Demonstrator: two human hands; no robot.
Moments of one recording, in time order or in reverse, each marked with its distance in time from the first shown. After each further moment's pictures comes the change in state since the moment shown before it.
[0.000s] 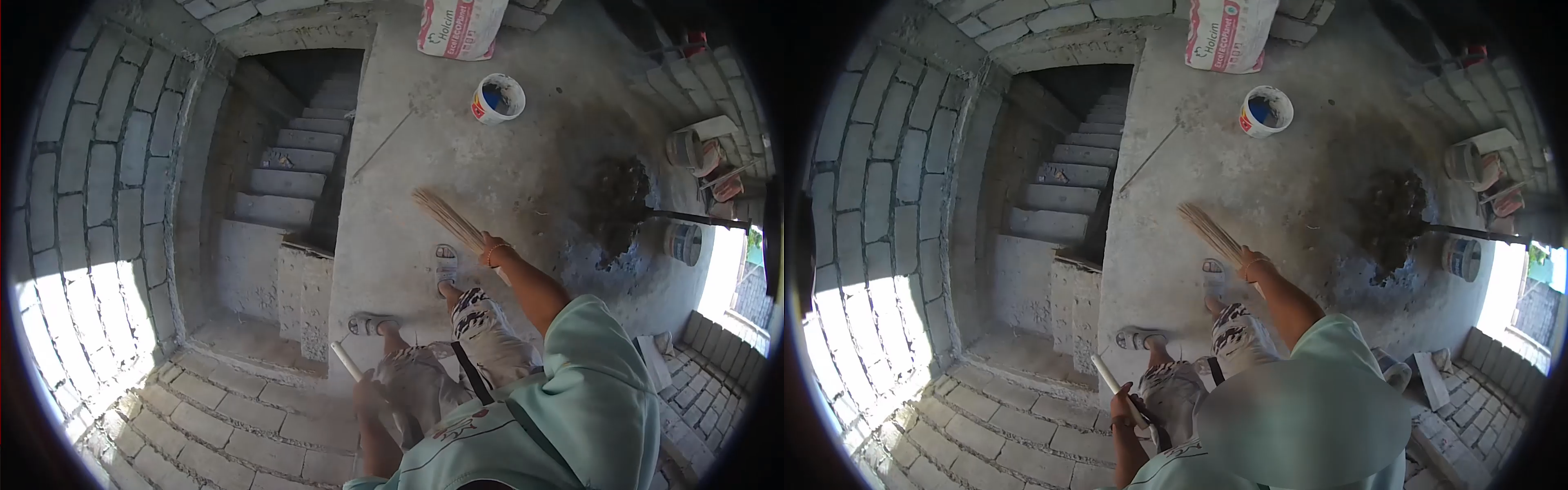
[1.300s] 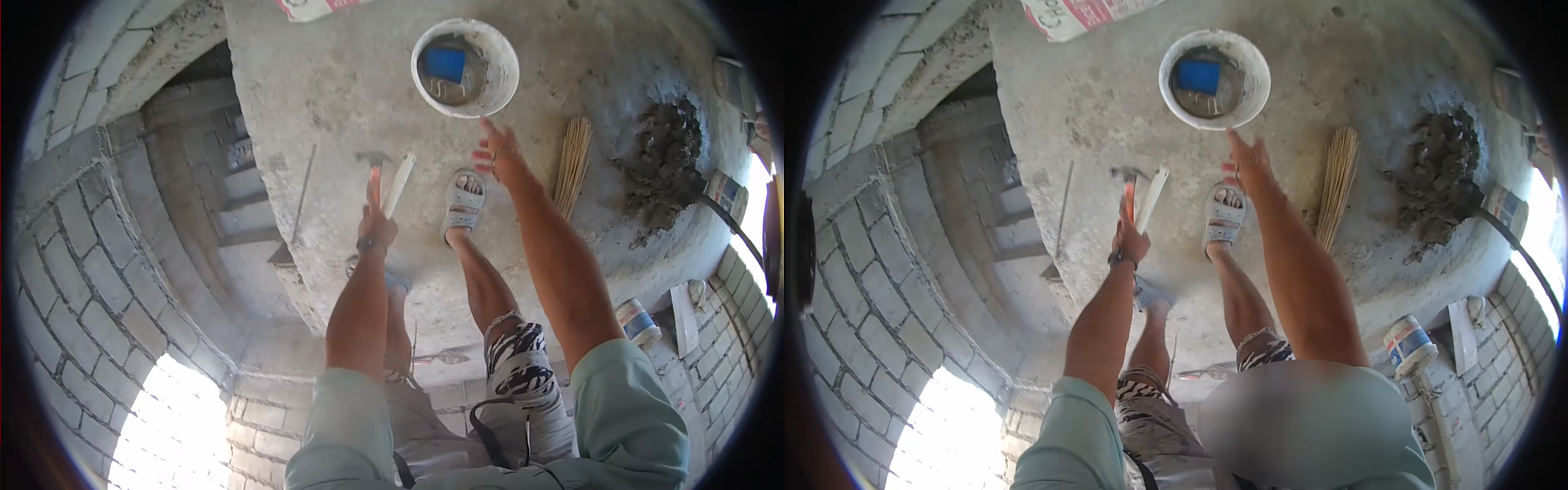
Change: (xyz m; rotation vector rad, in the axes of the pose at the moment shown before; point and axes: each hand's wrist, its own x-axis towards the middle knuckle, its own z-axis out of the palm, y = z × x) left_hand 0.415 0.283 0.508 1.464 -0.036 0.414; right_hand 0.355 0.085 -0.229 1.652 0.189 0.312
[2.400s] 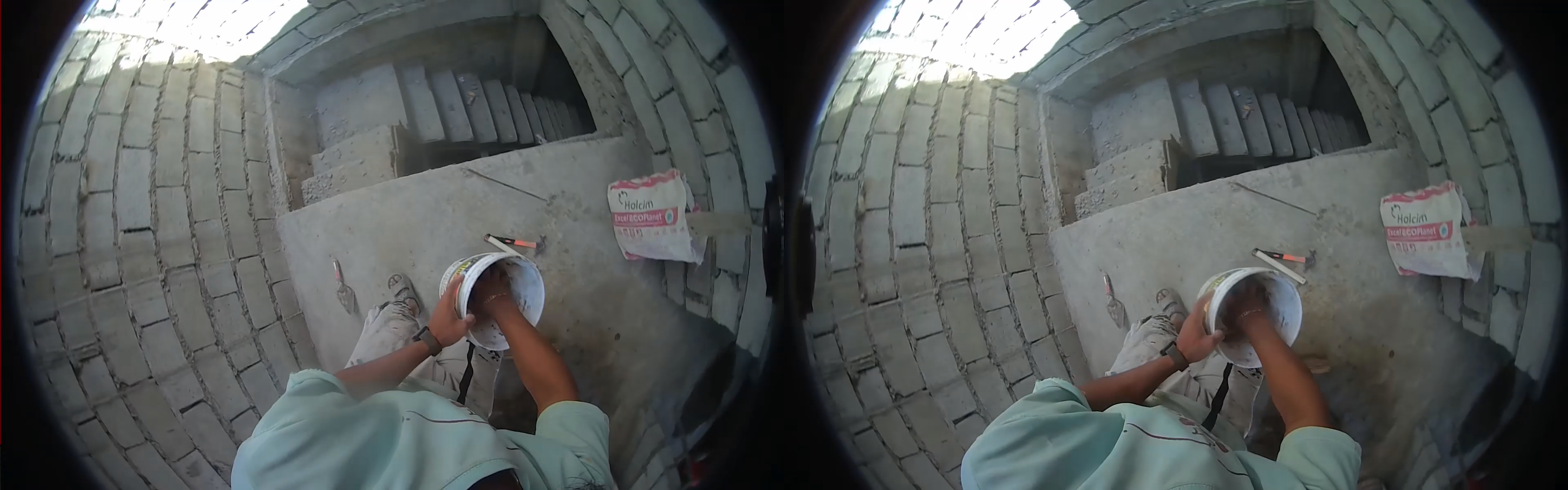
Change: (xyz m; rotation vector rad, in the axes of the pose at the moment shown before) left_hand -0.464 0.044 -0.041 -1.188 0.945 -0.139; right_hand -0.398 0.074 0.029 2.503 1.028 1.524
